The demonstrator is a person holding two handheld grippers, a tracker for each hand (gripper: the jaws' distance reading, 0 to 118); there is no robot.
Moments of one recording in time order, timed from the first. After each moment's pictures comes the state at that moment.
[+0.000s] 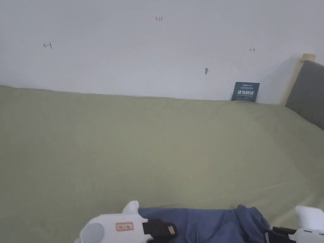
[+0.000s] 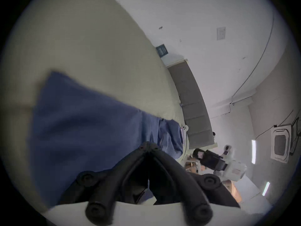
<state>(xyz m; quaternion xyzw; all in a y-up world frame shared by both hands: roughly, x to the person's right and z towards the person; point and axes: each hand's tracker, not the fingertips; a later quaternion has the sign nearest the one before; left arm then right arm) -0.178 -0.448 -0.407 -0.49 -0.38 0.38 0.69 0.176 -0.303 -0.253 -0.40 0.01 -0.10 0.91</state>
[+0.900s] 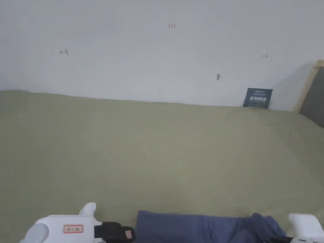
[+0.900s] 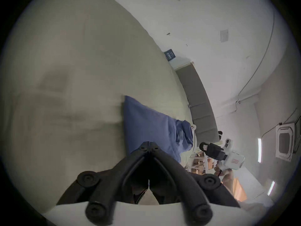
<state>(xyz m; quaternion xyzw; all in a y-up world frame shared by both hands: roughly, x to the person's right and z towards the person) -0.333 -0.425 -0.416 -0.48 -0.35 0.34 0.73 0.140 -0.310 -0.269 -0.42 0.04 -0.06 0.91</state>
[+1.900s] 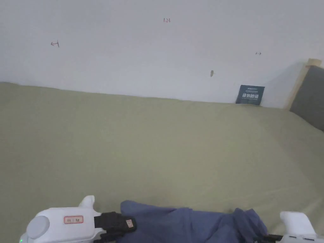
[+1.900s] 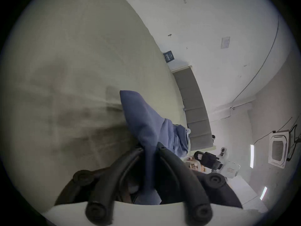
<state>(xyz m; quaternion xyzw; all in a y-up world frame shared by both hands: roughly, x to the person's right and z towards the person) -0.327 -0.428 -0.425 -0.48 -0.35 0.38 0.71 0.134 -0.310 -0.266 -0.43 0.03 -0.06 0.90</state>
